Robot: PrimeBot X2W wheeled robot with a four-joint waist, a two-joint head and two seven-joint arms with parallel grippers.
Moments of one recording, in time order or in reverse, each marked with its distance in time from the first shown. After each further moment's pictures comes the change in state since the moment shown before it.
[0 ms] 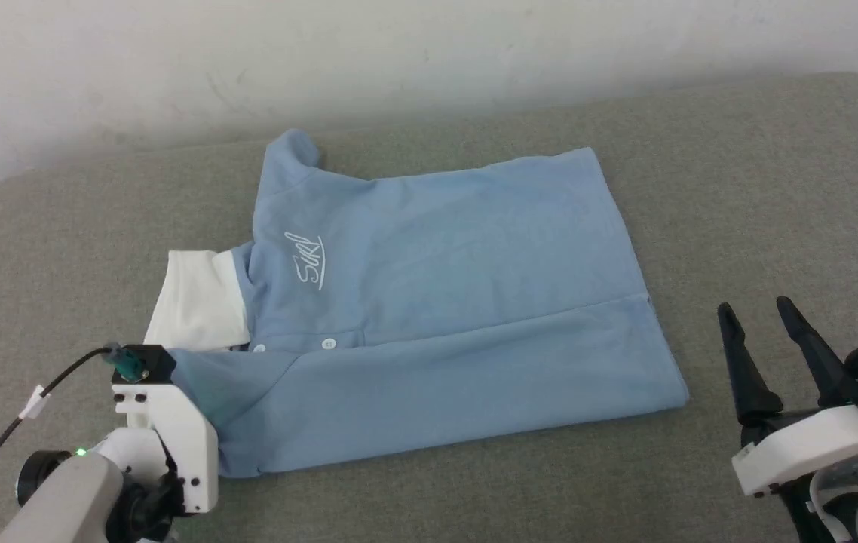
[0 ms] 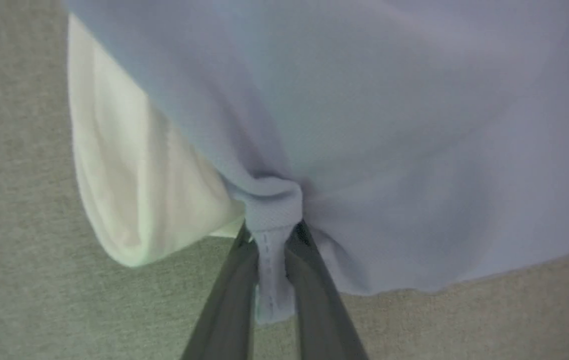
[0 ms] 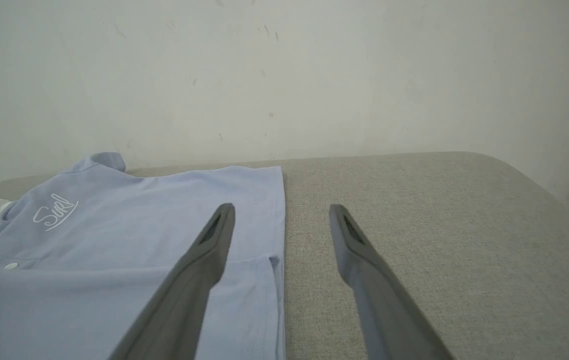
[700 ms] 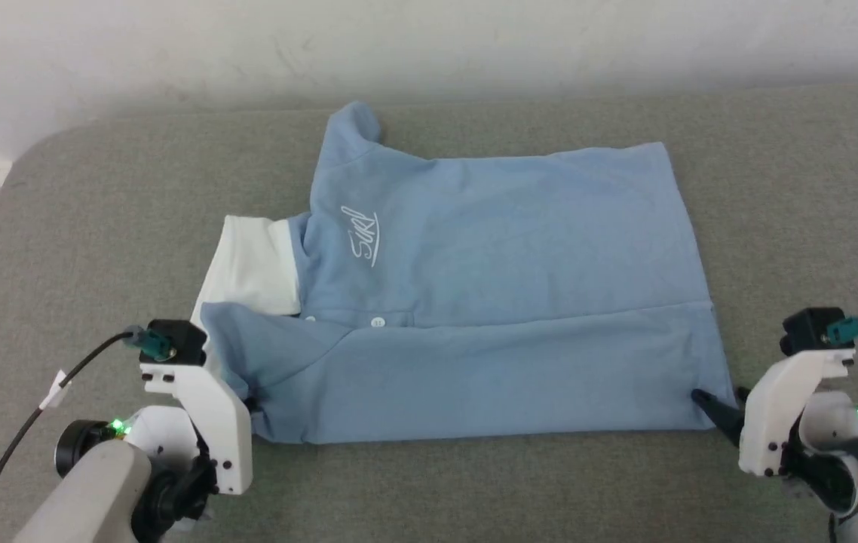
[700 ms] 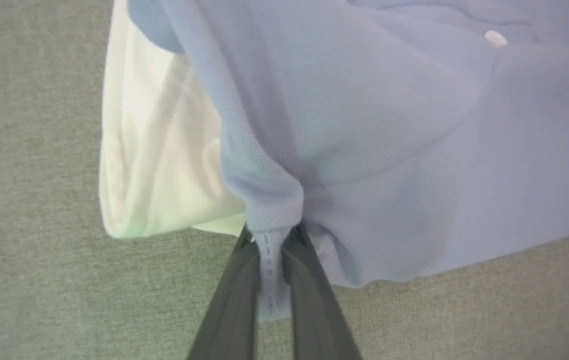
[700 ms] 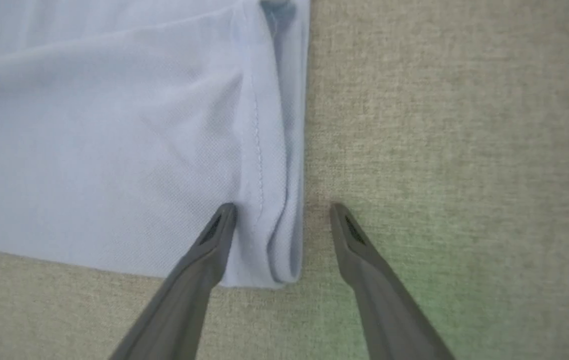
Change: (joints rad) left arm -0.014 -0.043 0.001 -0.096 -0.001 -0.009 -0.096; right arm -0.233 -0.171 0.145 0.460 0.291 -0.001 0.559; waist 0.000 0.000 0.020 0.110
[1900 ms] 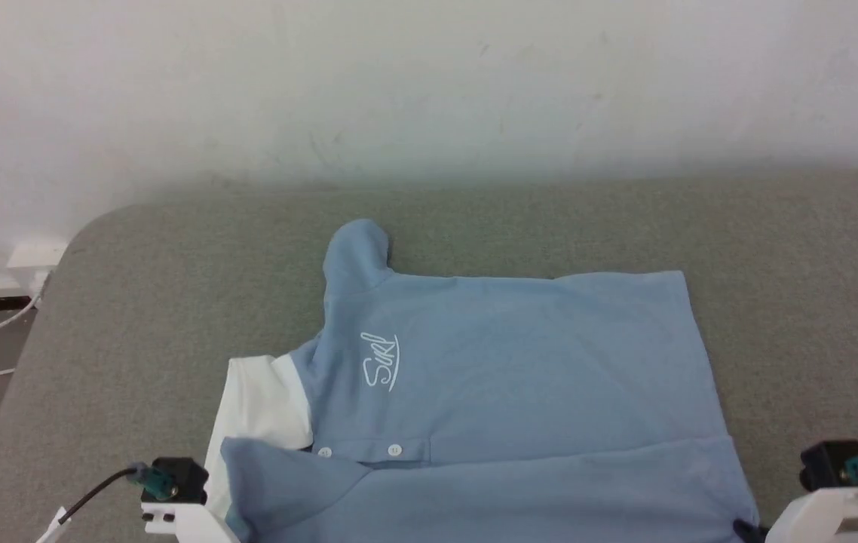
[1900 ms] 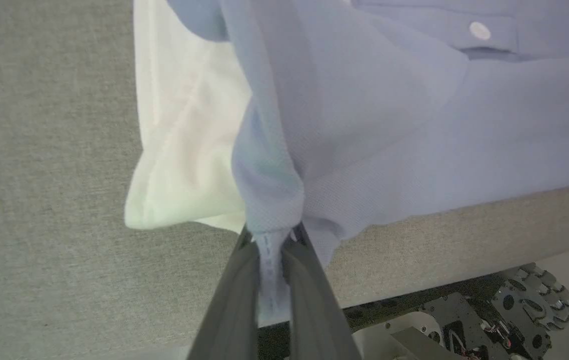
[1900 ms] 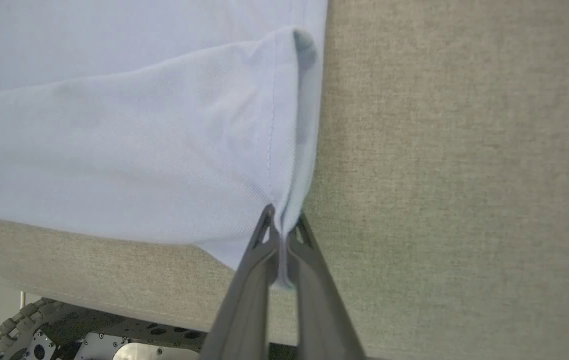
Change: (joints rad) left arm 0.335 0.081 -0.013 -0.238 -0.051 0.107 0.016; right arm 0.376 0.041 -0.140 -0.321 -0.092 0.000 0.143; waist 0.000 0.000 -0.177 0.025
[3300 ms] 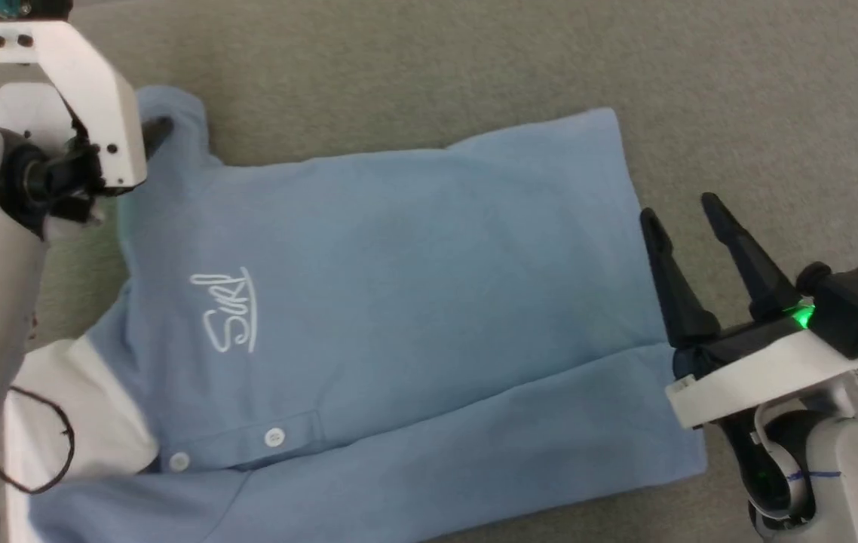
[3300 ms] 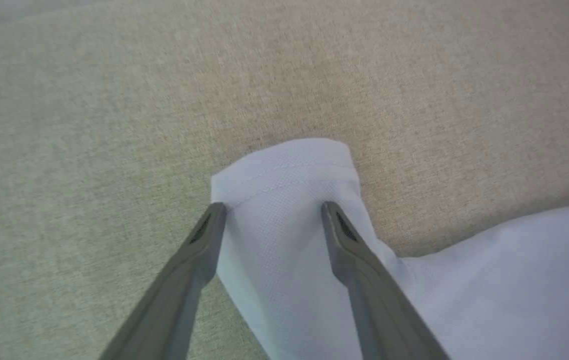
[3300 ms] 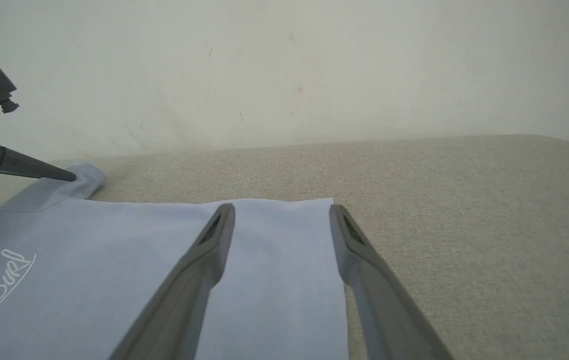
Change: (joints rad) left arm -1.068 -0.074 0.018 0.622 0.032 -0.204 0.224; right arm -0.315 0.172 0.135 -0.242 -0.137 0.000 -0.641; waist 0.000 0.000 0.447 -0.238
